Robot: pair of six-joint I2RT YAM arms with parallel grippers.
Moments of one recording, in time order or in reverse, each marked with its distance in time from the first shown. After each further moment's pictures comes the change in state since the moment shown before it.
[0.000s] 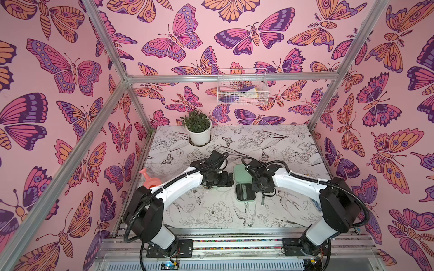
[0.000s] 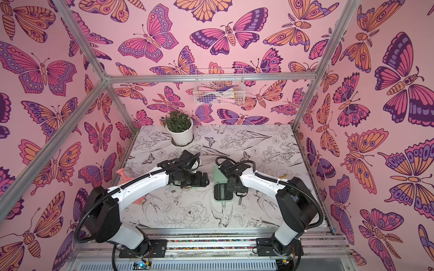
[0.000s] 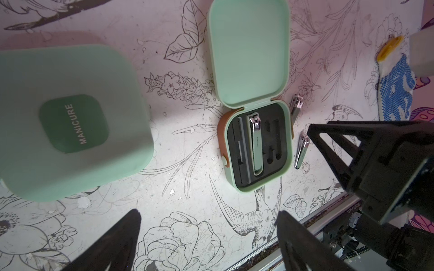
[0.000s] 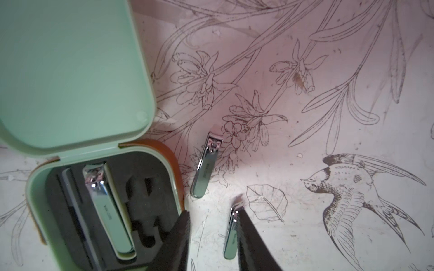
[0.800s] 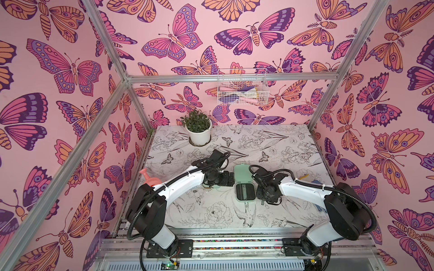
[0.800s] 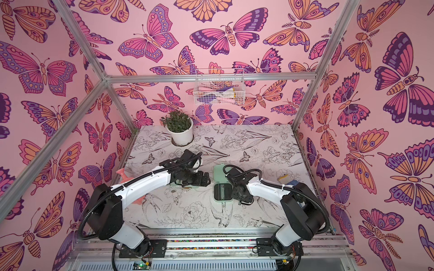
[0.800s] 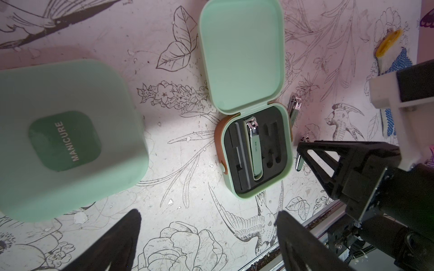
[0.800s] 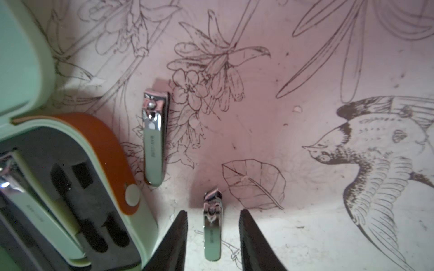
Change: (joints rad) left arm 0.000 0.022 0.013 0.022 0.008 0.035; right arm -0.014 -0.100 -0.224 0.127 -0.088 0.125
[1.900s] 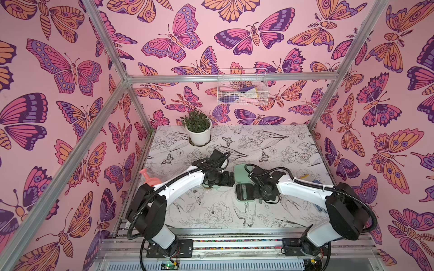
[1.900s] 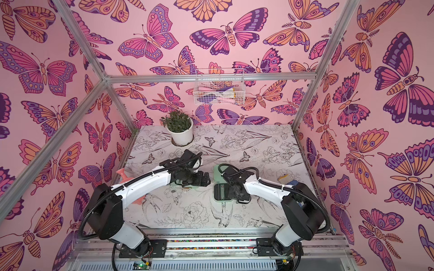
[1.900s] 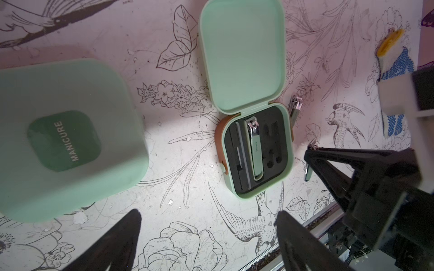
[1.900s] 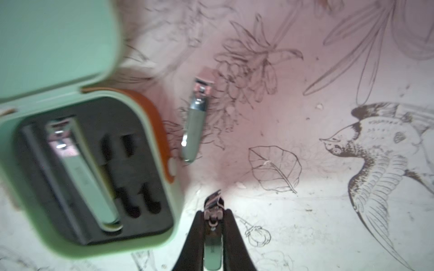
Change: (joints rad) left arm 0.000 0.003 0.000 0.000 0.000 0.000; right arm 0.072 0.008 0.146 -0.124 0.008 -0.072
